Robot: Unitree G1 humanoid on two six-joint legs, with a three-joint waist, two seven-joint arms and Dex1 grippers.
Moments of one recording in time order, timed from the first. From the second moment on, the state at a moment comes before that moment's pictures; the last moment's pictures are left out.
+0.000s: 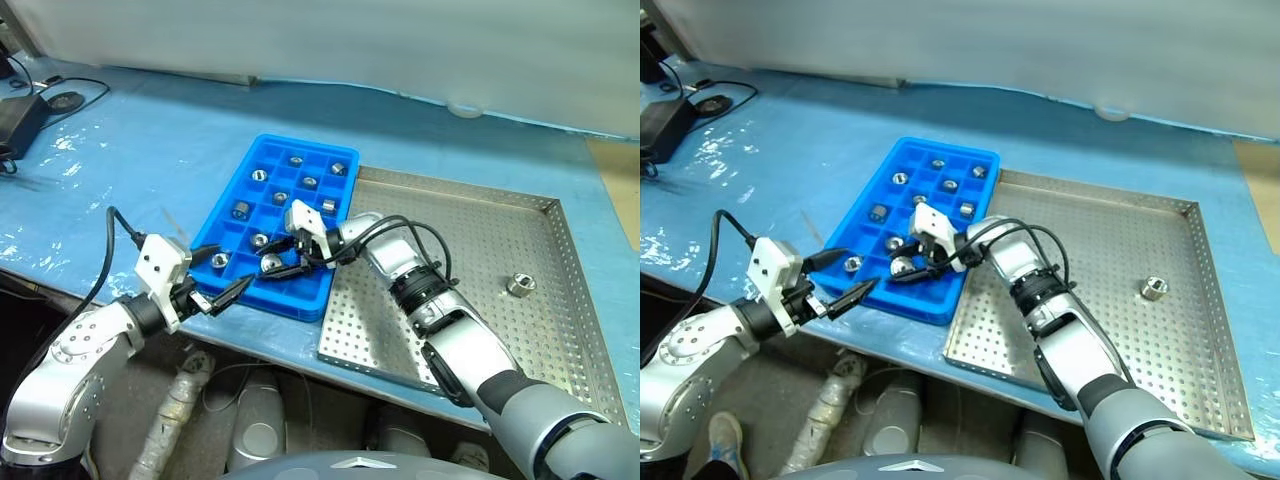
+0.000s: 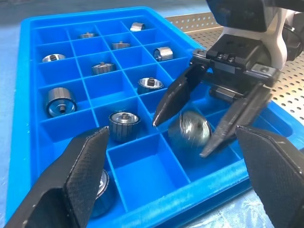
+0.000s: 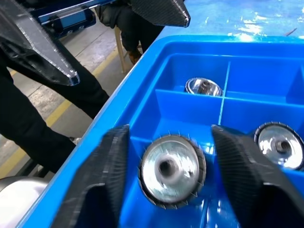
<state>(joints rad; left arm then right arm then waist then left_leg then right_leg) 0.11 0.59 0.23 -0.59 -0.53 0.58 -0.65 -0.86 -0.11 0.36 0.66 0.11 0.15 1.26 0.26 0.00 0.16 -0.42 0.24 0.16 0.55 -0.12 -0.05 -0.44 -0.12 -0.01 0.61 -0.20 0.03</state>
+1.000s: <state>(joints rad) -0.48 0.41 -0.26 0.03 -0.34 0.39 -0.96 -0.41 -0.48 -0.22 0.10 0.24 0.49 0.67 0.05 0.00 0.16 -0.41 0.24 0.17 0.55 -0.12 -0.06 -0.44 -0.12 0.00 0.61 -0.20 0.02</state>
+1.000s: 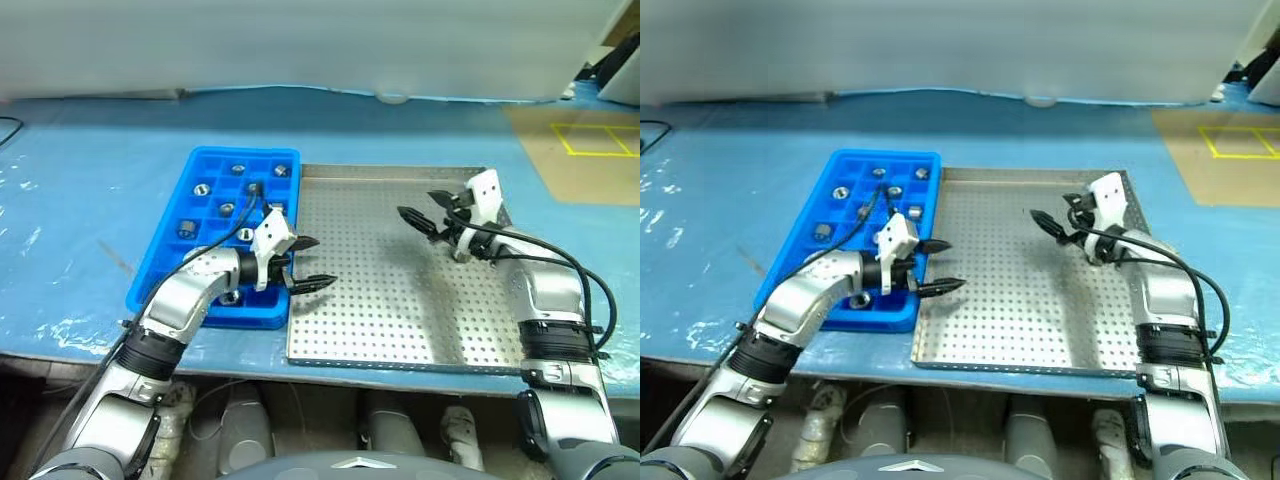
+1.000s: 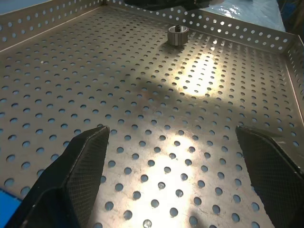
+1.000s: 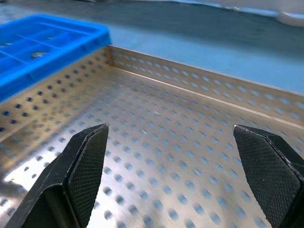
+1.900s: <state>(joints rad) -0.50 0.39 -0.21 0.11 -0.28 0.34 -0.99 -0.51 -0.43 -0.17 0.11 0.28 0.61 0.58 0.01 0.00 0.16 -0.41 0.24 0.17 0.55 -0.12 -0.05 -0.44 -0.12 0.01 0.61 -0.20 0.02</state>
